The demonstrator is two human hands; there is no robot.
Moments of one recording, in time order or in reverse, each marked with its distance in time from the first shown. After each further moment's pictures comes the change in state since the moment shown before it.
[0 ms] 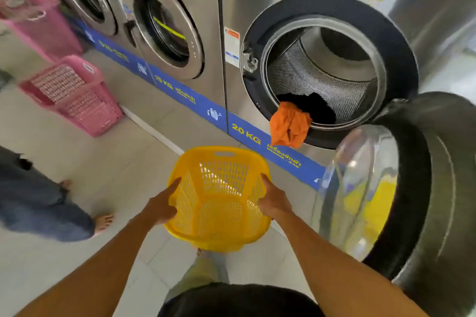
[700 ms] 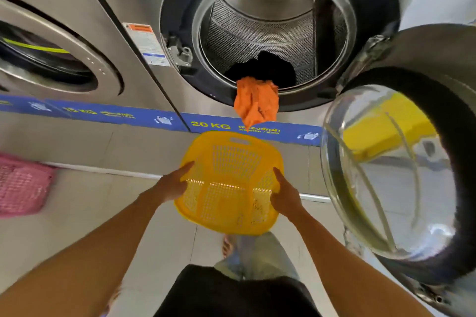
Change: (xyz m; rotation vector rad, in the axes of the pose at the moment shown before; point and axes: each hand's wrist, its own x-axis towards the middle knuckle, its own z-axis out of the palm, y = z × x) left_hand 0.233 0.122 -0.086 0.346 -0.335 0.293; right_hand 0.087 -0.005 0.019 0.463 0.214 0.346
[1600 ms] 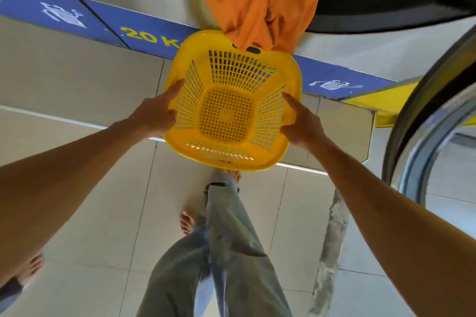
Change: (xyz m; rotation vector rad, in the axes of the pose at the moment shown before) left_hand 0.307 0.008 0.122 0.042 0.008 0.041; right_hand 0.315 0.075 0.026 -0.321 -0.048 0.009
